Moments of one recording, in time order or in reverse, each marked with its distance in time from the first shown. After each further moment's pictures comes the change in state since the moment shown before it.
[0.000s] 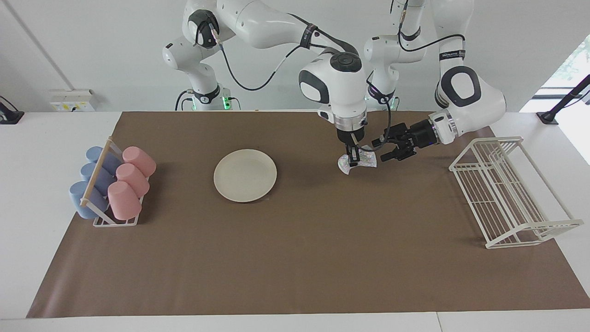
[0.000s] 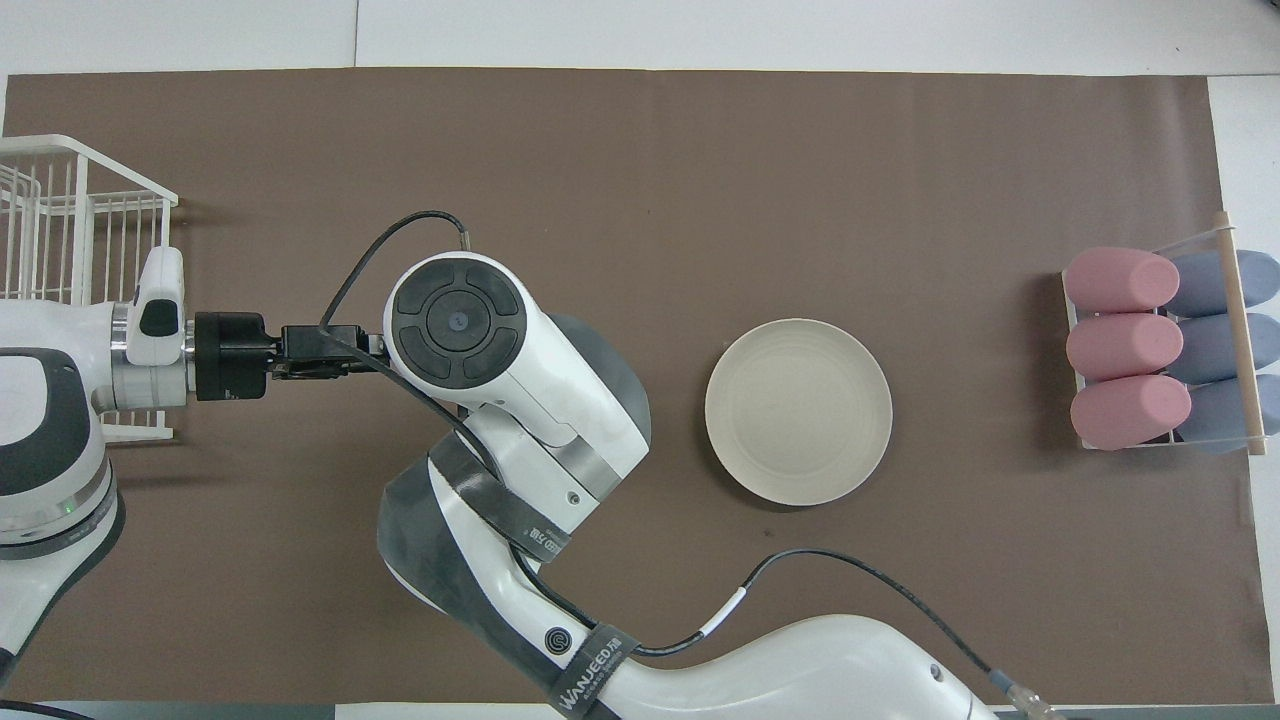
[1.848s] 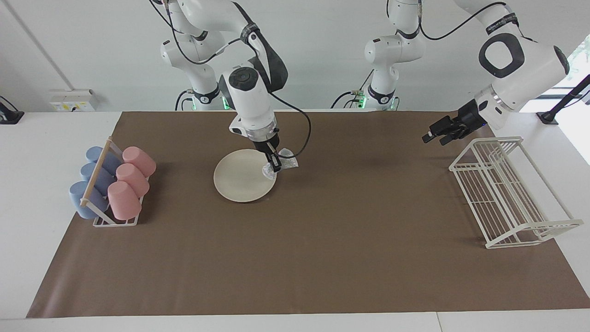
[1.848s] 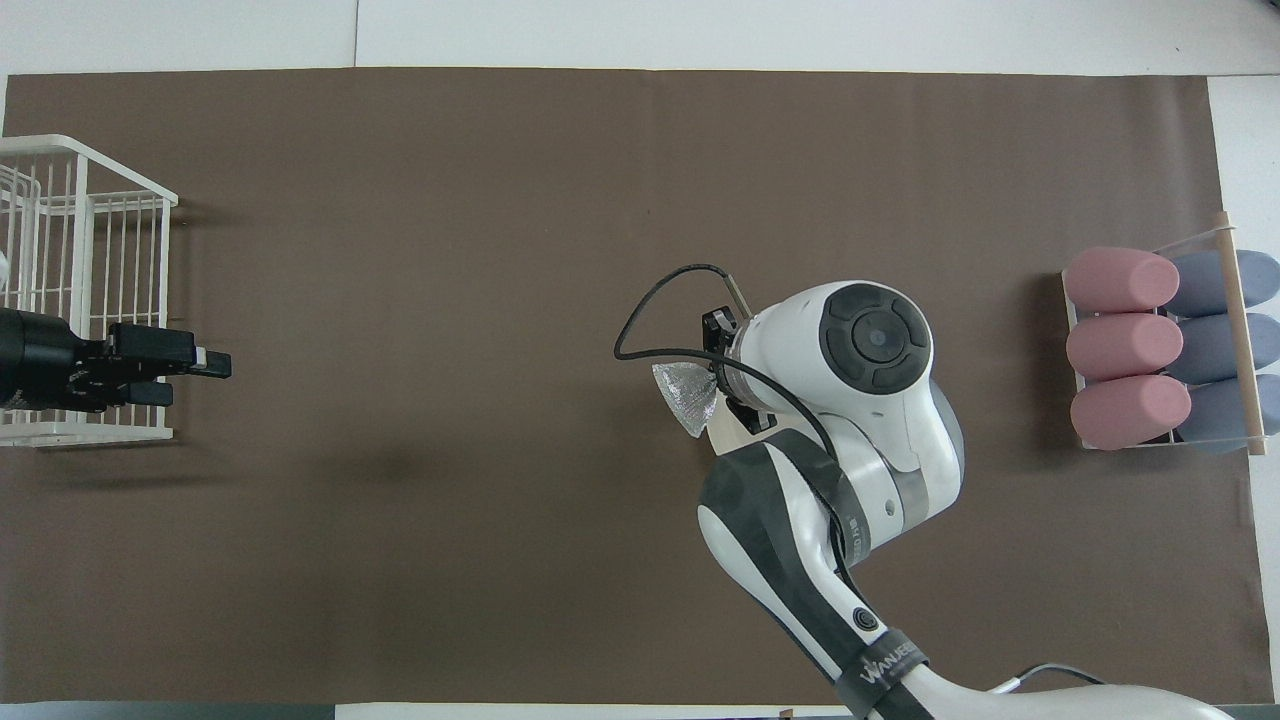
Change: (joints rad) left arm 0.186 -0.061 0.008 0.180 0.591 -0.198 -0.421; right arm -0.244 -0.368 0.011 -0.529 0.098 0.107 -0.508
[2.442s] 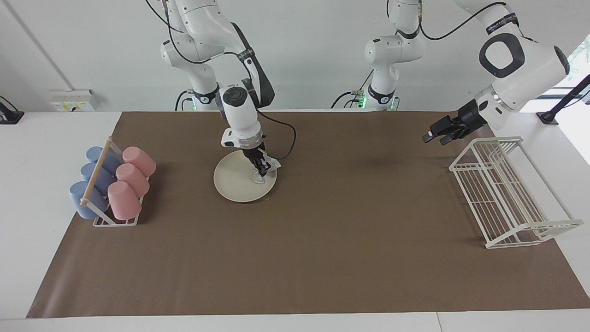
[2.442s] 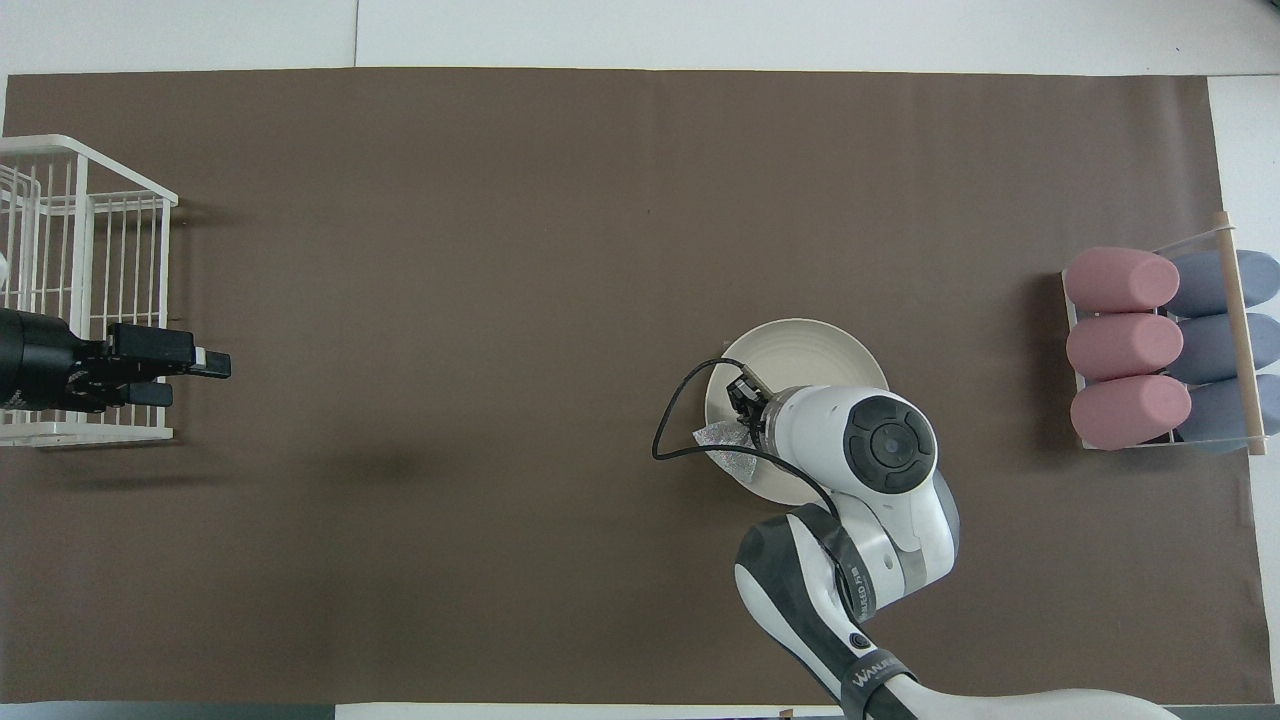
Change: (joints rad) left arm -0.001 0.001 -0.001 0.000 0.081 0.023 0.002; right arm -0.046 -0.131 -0.010 -0.640 -0.006 0.480 -0.513
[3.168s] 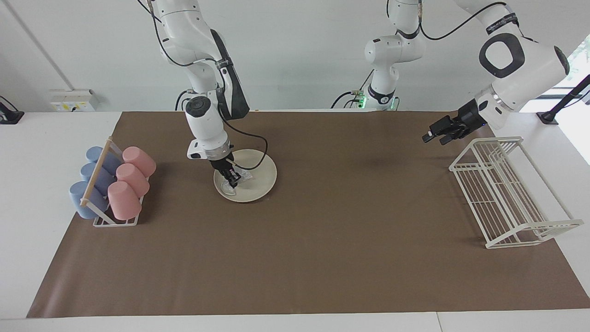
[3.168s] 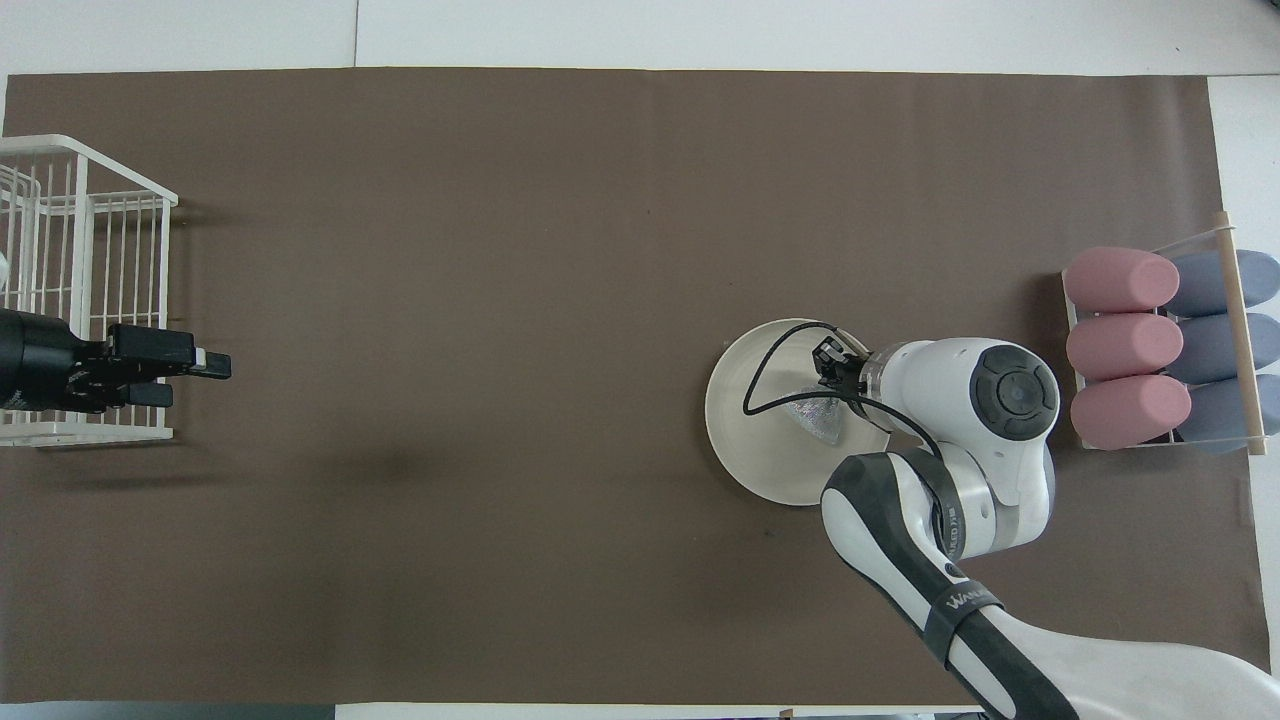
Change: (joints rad) left arm 0.000 0.000 0.000 0.000 0.000 -0.003 0.001; right arm -0.196 0.001 -0.002 -0.005 -0.004 0.002 -0.332
